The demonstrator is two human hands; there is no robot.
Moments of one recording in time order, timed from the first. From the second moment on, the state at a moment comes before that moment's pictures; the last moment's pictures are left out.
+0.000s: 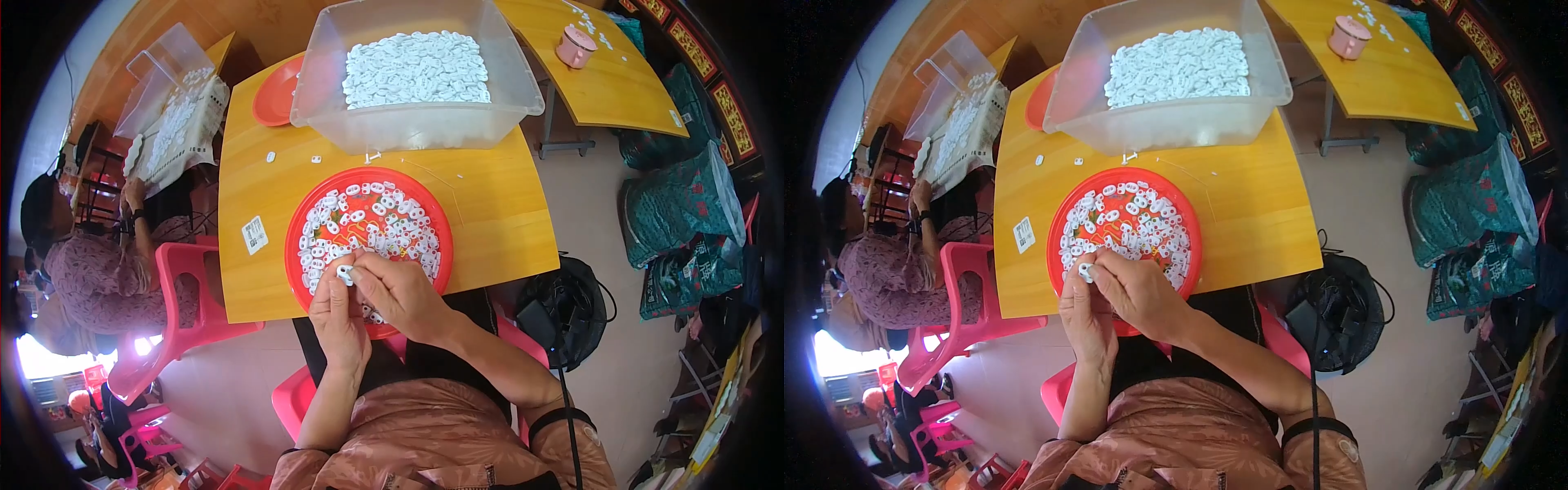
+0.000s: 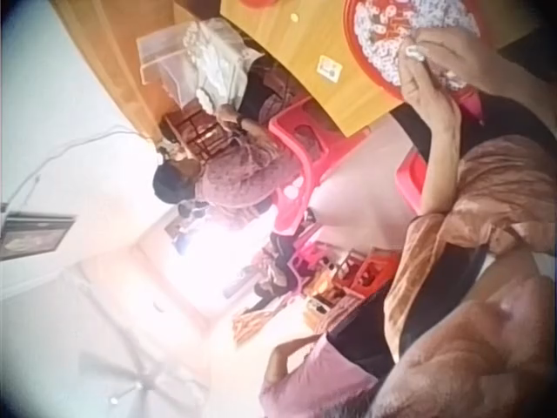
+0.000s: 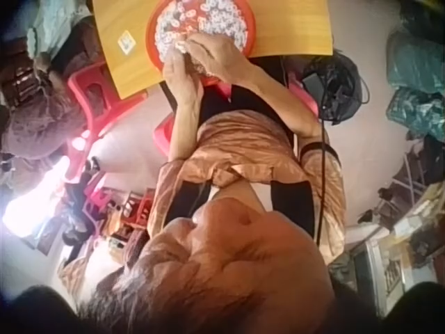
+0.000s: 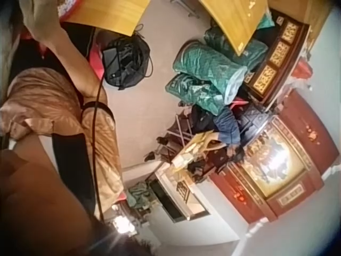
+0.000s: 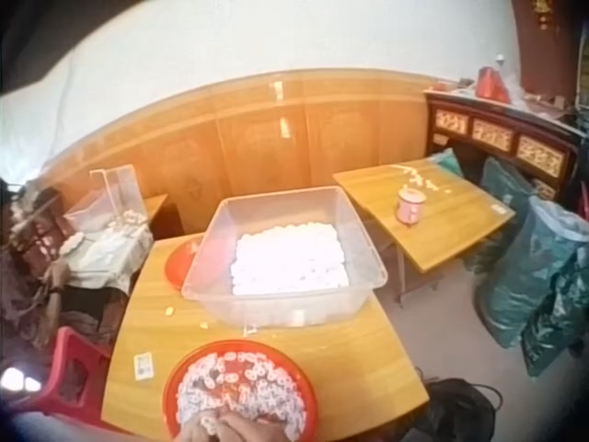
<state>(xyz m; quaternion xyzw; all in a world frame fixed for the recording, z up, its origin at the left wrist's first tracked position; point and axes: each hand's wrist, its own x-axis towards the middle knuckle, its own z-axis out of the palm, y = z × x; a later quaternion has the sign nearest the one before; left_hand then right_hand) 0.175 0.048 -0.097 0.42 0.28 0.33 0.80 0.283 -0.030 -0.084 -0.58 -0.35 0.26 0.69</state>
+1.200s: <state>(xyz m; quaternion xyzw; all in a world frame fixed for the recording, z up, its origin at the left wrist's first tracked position) 0.167 0.064 -0.122 0.42 0.24 0.30 0.82 0.291 -0.034 -0.094 -0.64 -0.51 0.19 0.54</state>
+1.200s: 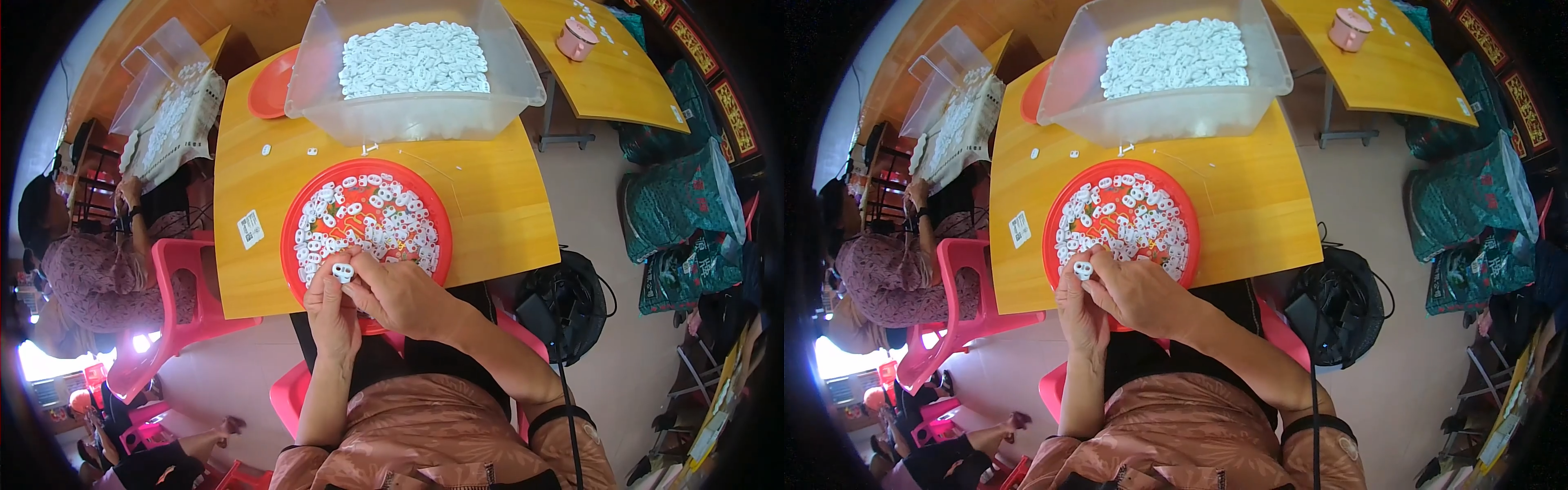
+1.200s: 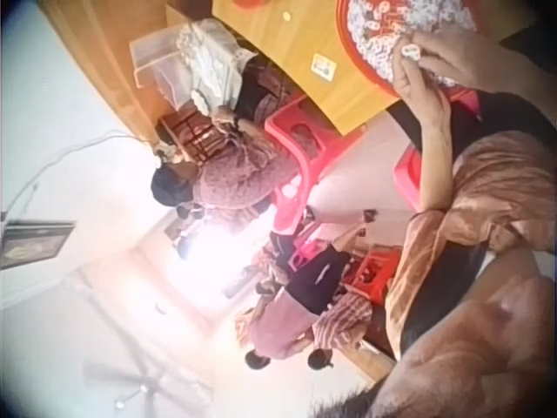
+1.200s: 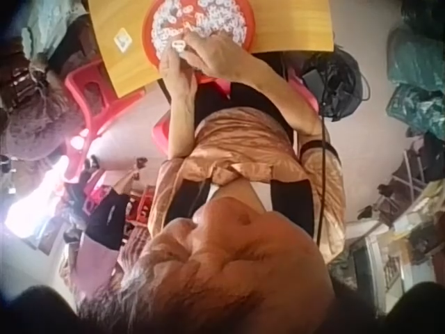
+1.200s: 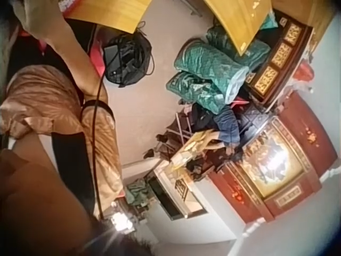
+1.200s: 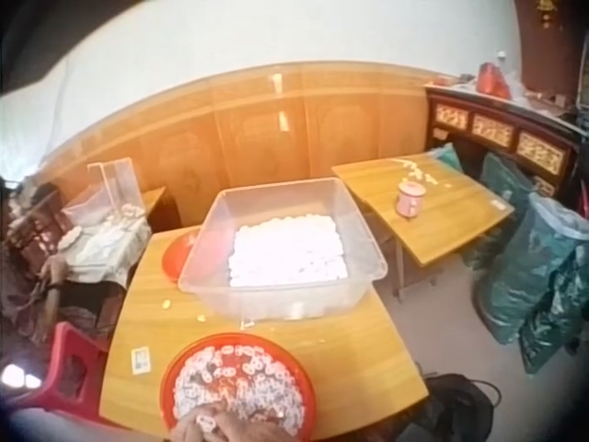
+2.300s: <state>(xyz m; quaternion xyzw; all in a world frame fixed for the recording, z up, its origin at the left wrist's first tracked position) 0.170 0.039 -0.112 0.40 0.29 0.33 0.80 0.271 -0.022 -0.124 -0.68 -0.52 0.01 0.52</state>
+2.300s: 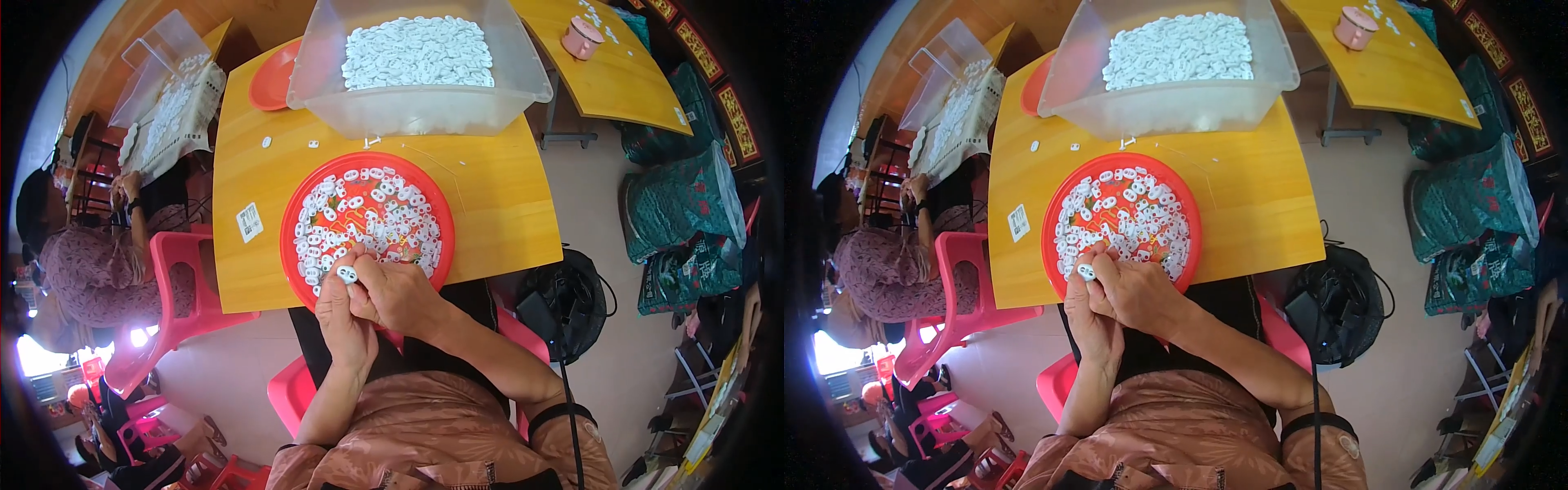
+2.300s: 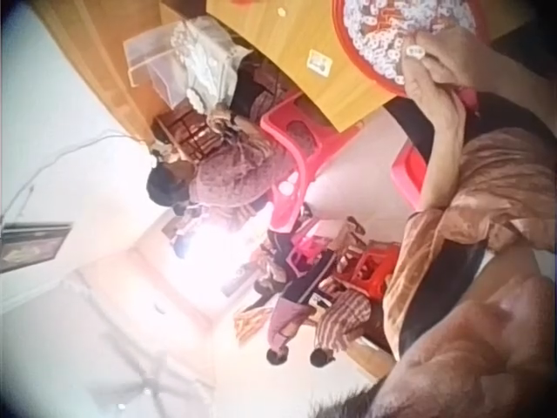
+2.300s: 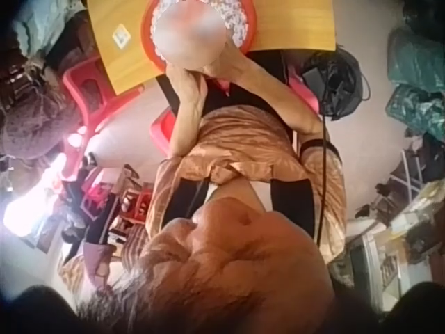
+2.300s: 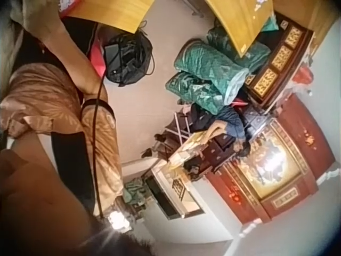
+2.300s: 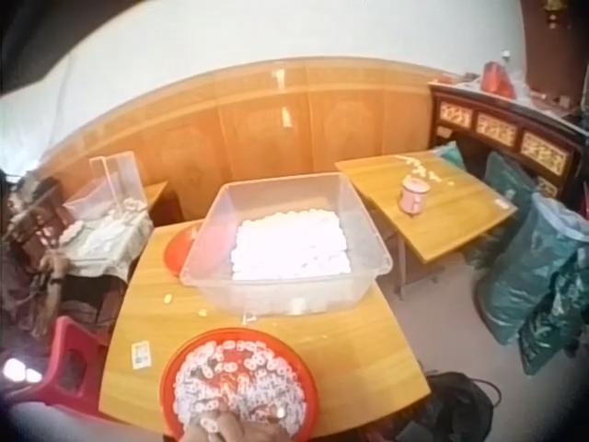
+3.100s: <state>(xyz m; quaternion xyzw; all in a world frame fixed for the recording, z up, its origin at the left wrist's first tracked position) 0.325 0.168 0.046 0.78 0.18 0.33 0.51 0.271 -0.035 -0.104 -0.66 -0.56 -0.05 0.49</state>
